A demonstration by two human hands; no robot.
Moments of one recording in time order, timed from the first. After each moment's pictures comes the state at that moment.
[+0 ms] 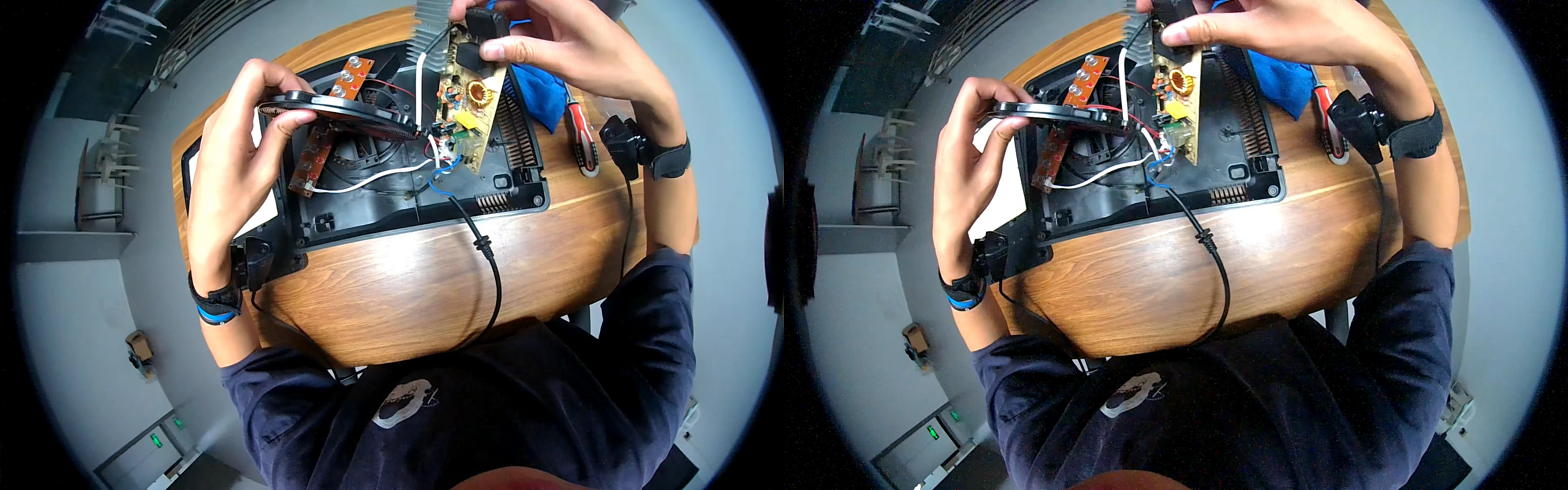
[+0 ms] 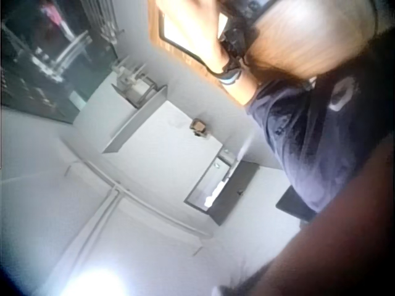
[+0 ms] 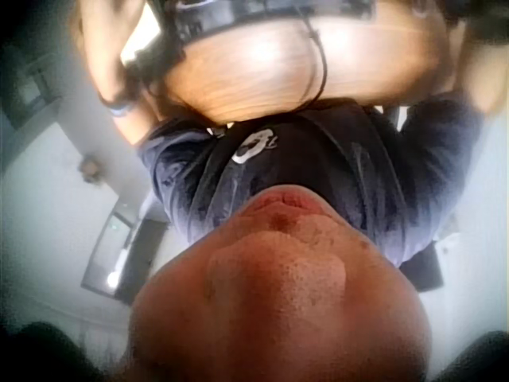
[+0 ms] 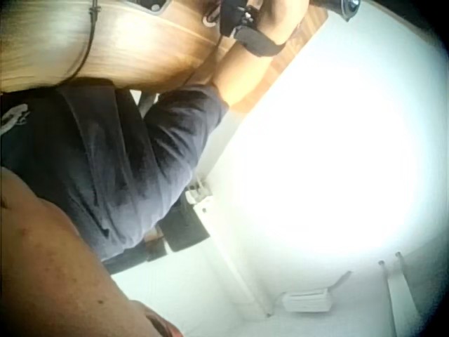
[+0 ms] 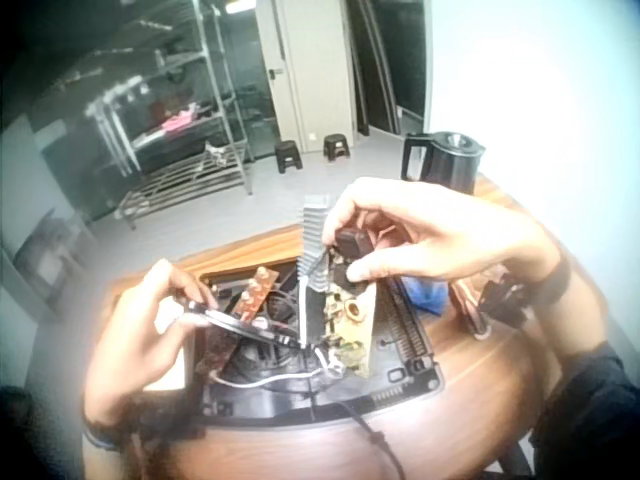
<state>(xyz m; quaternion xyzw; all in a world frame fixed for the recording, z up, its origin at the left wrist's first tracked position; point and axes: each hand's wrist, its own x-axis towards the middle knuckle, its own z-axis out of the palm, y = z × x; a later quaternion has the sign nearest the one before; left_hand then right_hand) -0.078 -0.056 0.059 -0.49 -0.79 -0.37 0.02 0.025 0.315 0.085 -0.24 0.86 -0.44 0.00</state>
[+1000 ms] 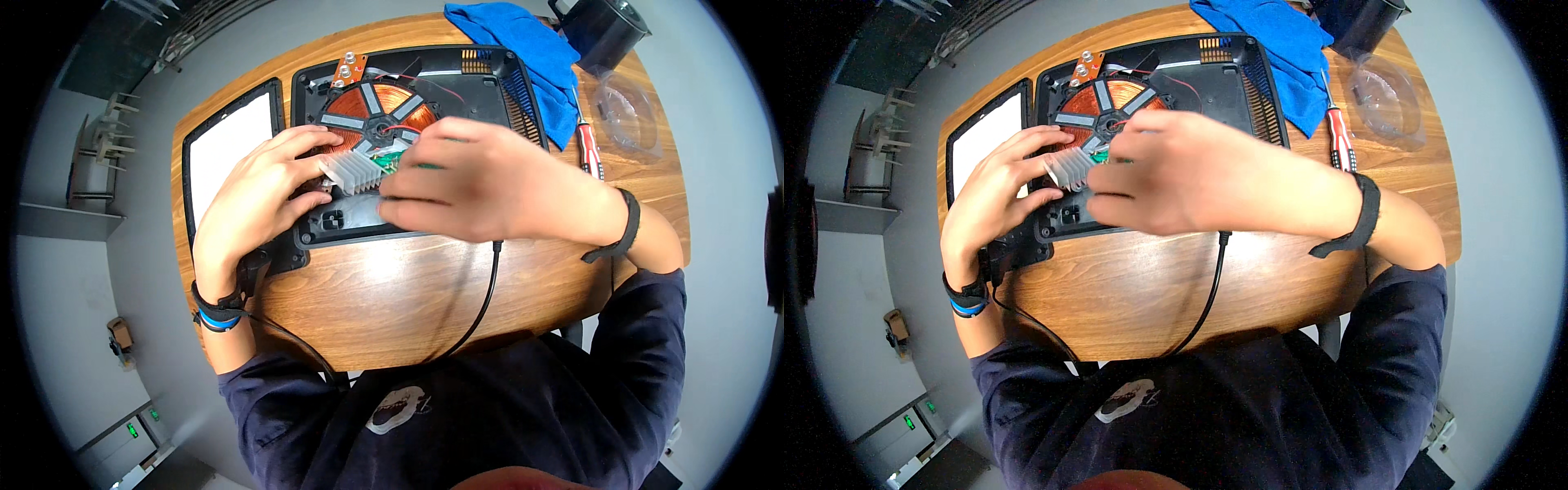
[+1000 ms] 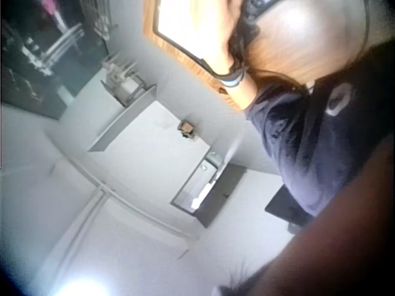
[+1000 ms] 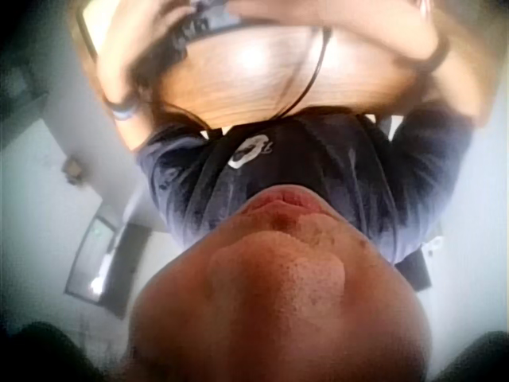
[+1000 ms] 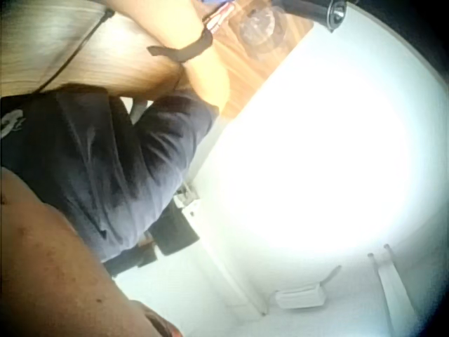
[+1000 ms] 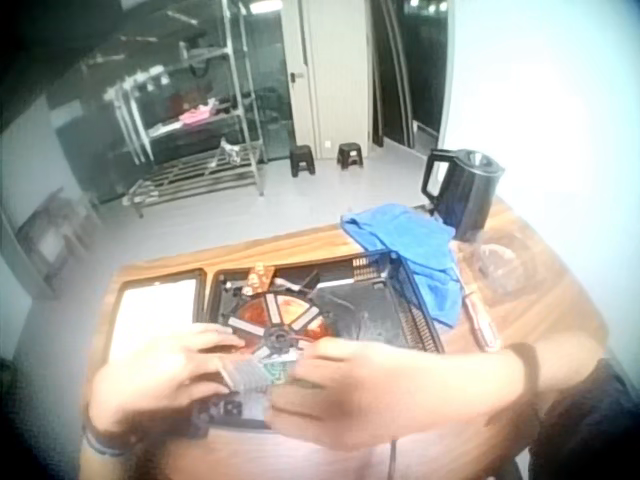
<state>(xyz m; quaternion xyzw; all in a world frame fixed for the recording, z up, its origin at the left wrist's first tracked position) -0.073 -0.100 0.034 -0.57 -0.81 -0.11 -0.06 0.055 0.191 0.020 -0.46 0.86 -0.03 -0.23</state>
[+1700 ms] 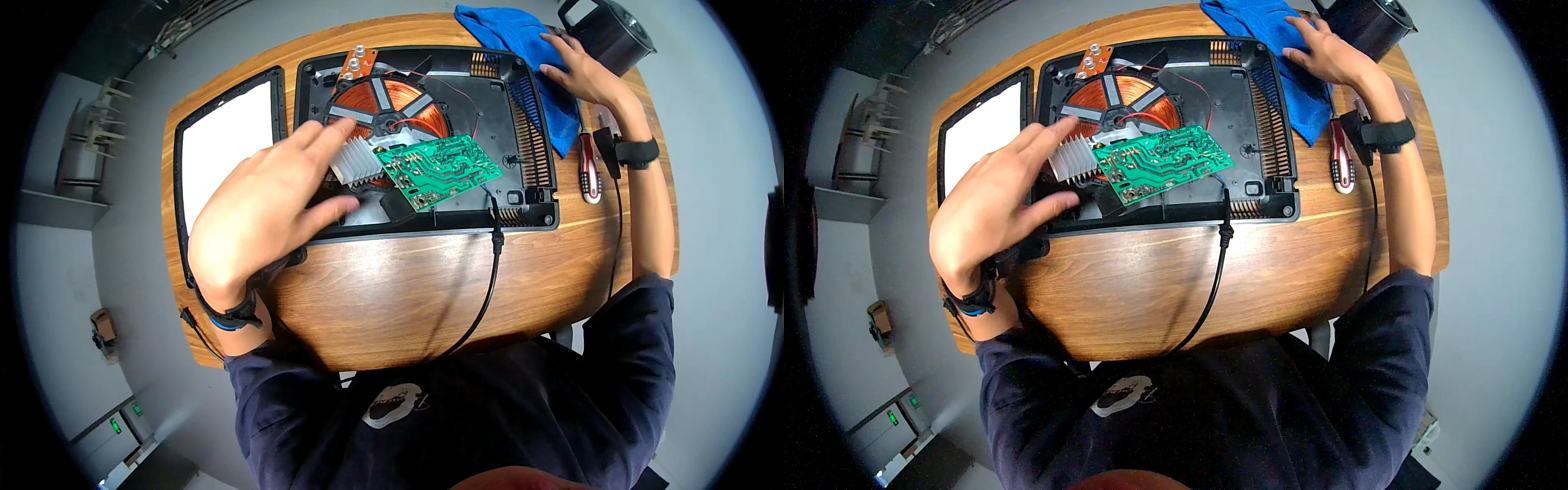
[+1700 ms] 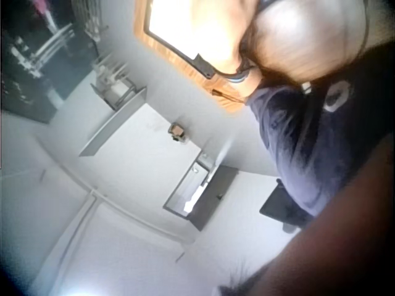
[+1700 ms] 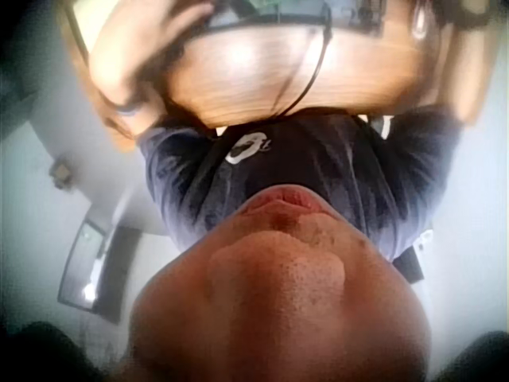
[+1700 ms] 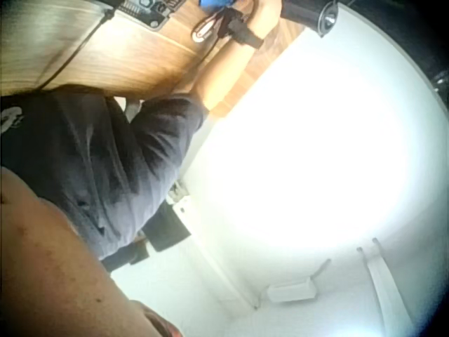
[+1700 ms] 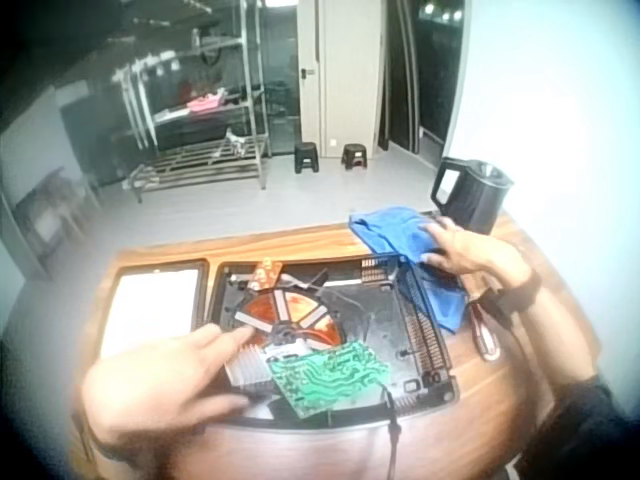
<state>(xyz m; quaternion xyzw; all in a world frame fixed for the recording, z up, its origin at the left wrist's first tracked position) -0.045 -0.095 0.055 -0.48 -0.87 -0.12 -0.09 -0.029 0.435 -0.043 0.02 1.00 -0.02 0.00</state>
